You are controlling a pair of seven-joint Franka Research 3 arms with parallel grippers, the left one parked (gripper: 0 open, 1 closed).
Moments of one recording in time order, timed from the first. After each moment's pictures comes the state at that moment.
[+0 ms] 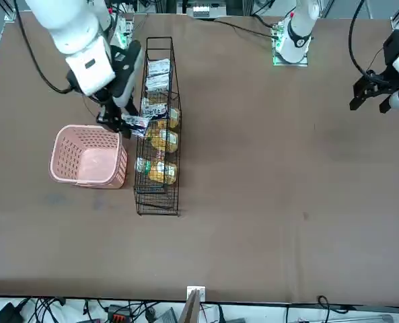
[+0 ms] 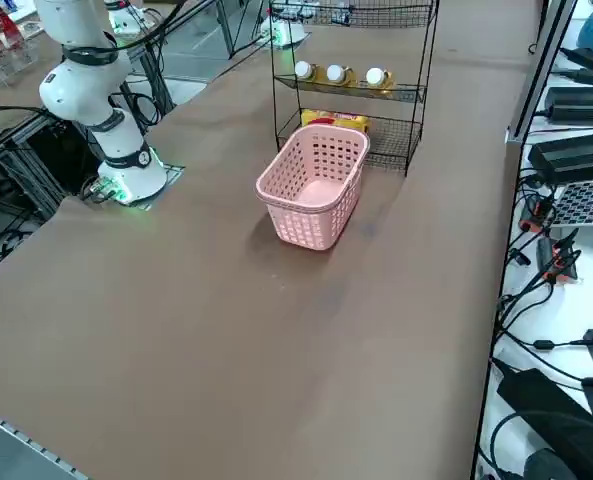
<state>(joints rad) 0.13 0.29 0.46 -1.26 -0.08 1.73 -0.80</state>
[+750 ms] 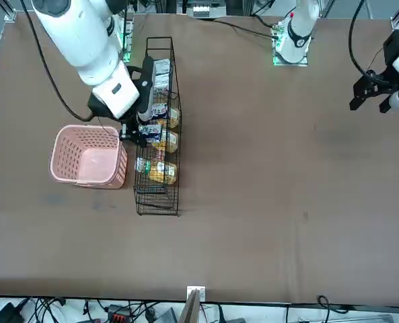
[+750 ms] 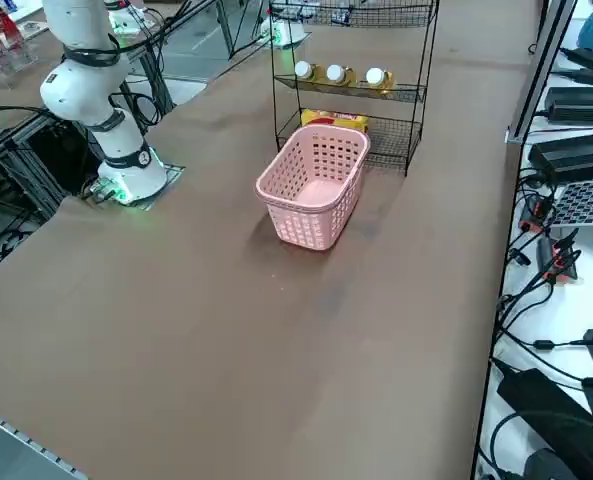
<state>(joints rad) 0.16 0.38 0.47 -1.23 -0.09 1.73 -0.98</state>
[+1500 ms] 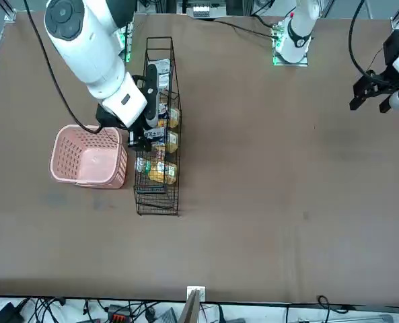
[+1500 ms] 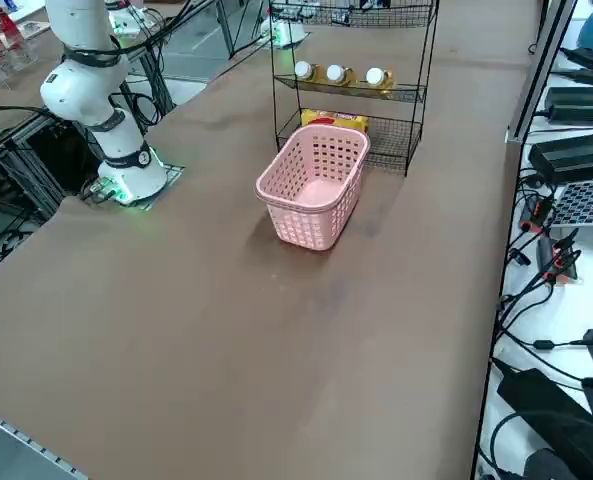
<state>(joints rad) 0.17 0.41 0.47 -1.23 -0.09 1.73 -1.05</state>
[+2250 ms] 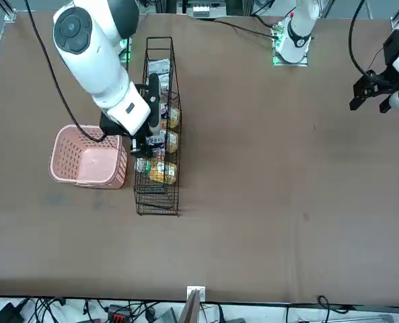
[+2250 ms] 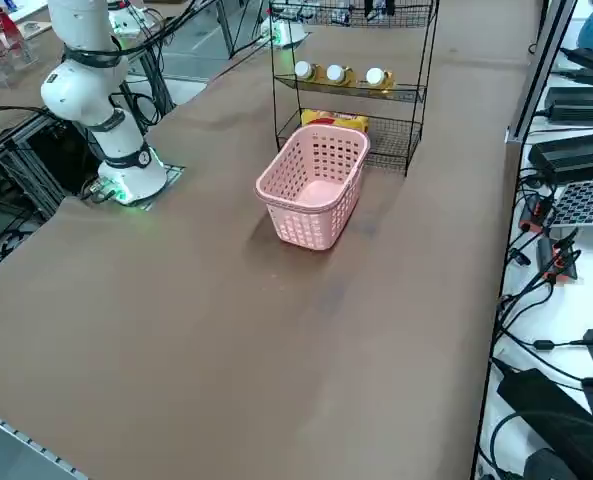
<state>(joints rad) 0.18 0.44 0.46 -1.23 -0.12 1.76 -1.07</state>
